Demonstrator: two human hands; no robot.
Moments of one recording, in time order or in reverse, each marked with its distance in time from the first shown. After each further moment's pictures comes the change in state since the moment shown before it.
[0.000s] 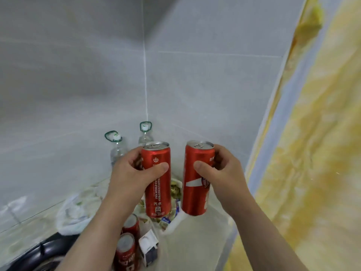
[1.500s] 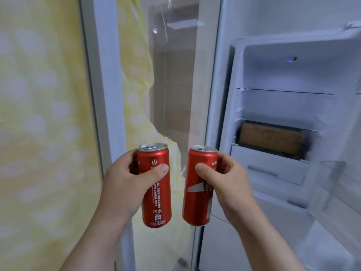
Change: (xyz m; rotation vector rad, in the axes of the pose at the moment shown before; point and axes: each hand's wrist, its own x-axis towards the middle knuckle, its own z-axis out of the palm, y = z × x) left_hand -0.234 0.125 0.607 -0.608 -1.553 0.083; right_hand -0.293 -0.150 -0.451 -0.601 1.681 -0.015
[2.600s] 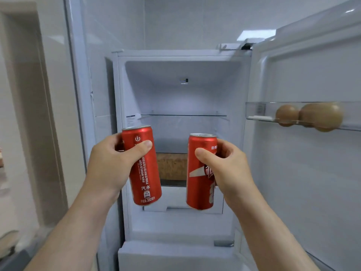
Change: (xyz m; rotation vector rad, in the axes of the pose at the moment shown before) left_hand 0.204 -0.017 0.345 -0.173 -0.349 0.132; right_hand 0.202 0.000 -0.268 -0.228 0.530 -0.135
